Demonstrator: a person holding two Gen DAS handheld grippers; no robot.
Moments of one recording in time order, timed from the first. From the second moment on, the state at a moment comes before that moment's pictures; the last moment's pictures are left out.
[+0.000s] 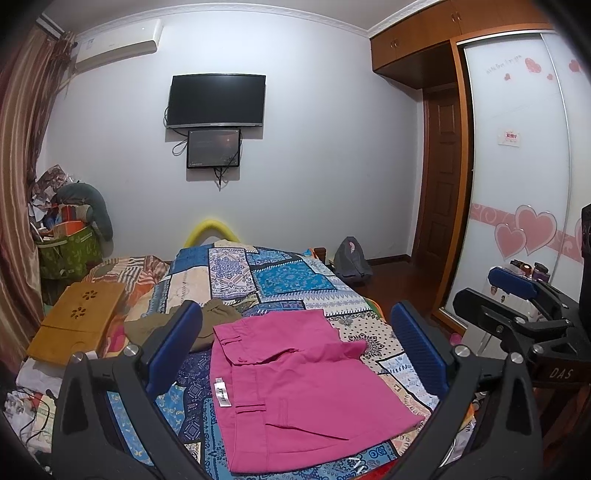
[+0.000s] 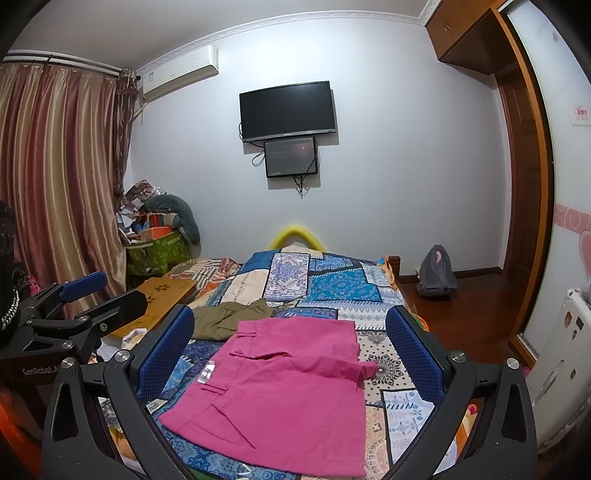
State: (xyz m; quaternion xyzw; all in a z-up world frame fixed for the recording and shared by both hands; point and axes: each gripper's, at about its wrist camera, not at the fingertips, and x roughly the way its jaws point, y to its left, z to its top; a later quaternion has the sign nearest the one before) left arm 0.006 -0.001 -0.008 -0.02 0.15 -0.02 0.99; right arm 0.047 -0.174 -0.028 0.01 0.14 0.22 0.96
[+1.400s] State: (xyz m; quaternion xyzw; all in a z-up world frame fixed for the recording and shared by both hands) left arm 0.006 0.000 -0.012 -0.02 0.14 -0.01 0.99; right arm 0.047 -0.173 -0.028 0.01 0.14 0.22 0.97
